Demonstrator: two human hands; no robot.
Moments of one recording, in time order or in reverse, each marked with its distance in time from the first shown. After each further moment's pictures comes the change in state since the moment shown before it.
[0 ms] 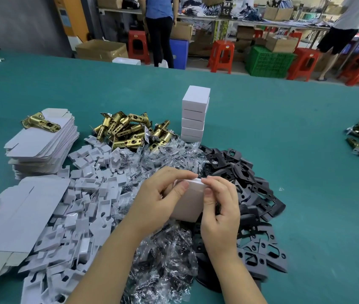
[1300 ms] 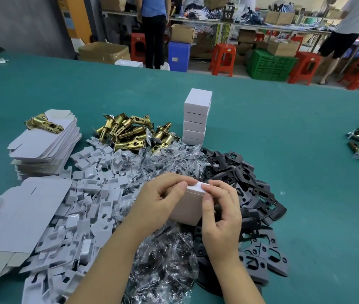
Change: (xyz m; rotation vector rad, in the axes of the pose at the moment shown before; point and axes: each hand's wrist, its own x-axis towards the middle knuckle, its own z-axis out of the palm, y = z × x) left_hand -0.002 0.005 -0.002 -0.103 -0.009 -0.130; right_hand -0.002 -0.003 -0.002 0.008 -0.018 0.025
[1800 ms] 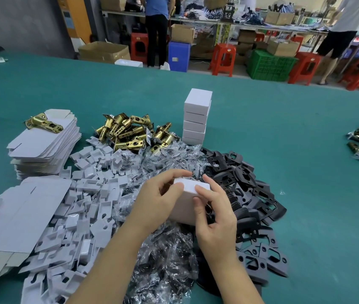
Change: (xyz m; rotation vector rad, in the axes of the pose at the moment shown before) left_hand 0.004 0.001 0.005 -0.028 0.056 -0.107; right_hand -0.004 0.004 0.002 -0.037 -0.096 -0.109
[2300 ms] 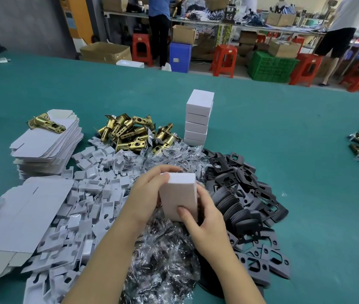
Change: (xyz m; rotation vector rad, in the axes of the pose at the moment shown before) left_hand 0.006 0.000 -0.015 -0.198 0.081 -0.168; right_hand 0.000 0.001 0.005 0.039 -0.368 0.306
